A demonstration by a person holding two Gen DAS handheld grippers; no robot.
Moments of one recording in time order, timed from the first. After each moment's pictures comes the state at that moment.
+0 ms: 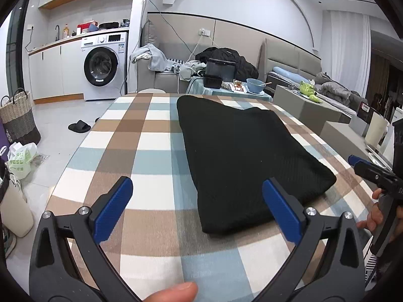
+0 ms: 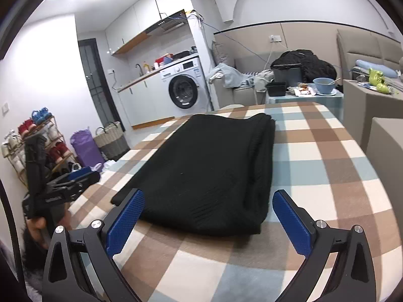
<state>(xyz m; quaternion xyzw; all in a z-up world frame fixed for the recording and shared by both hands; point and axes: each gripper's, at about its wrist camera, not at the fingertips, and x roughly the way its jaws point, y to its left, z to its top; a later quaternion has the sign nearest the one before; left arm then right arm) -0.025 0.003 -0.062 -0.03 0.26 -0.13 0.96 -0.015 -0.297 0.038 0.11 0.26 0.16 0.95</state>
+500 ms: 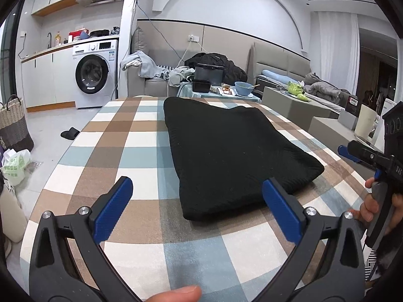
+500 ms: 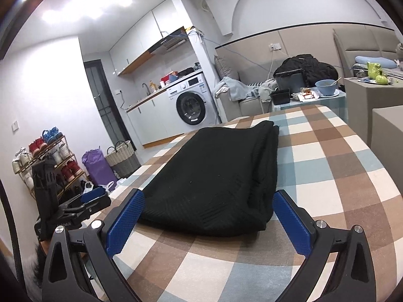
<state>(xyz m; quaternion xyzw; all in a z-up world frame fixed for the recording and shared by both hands) -0.046 -0.010 -0.079 -0.02 0.24 -0.15 0.96 -0.030 -0.308 0.033 0.14 0.22 0.17 0.95</state>
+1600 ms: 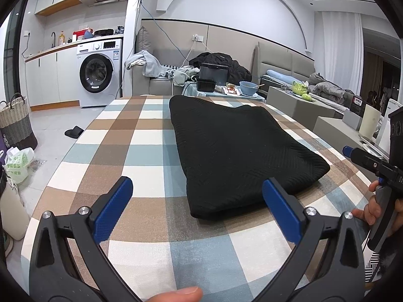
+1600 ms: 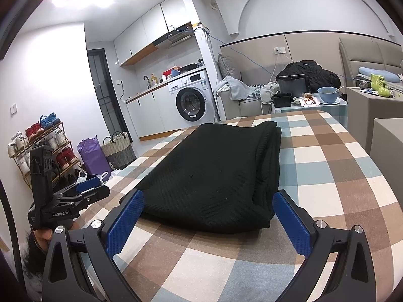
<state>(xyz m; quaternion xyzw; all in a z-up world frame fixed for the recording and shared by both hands) -0.046 -0.001 -0.084 -0.02 0.24 -0.14 0.96 -0.034 -0.294 0.030 0.11 0.22 0.17 0.96</state>
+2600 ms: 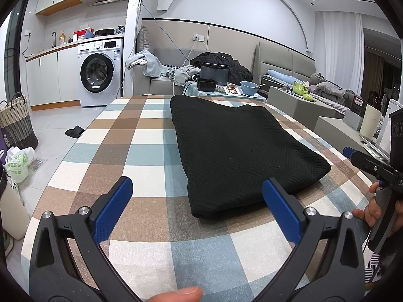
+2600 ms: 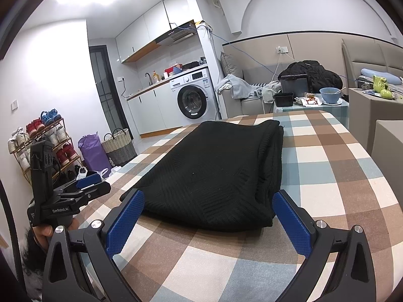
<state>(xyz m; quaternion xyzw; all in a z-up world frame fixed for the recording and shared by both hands) -0.045 0.000 -0.084 -0.02 0.24 -0.14 0.96 -0.033 -0.290 0.027 0.10 0.22 0.18 0.95</state>
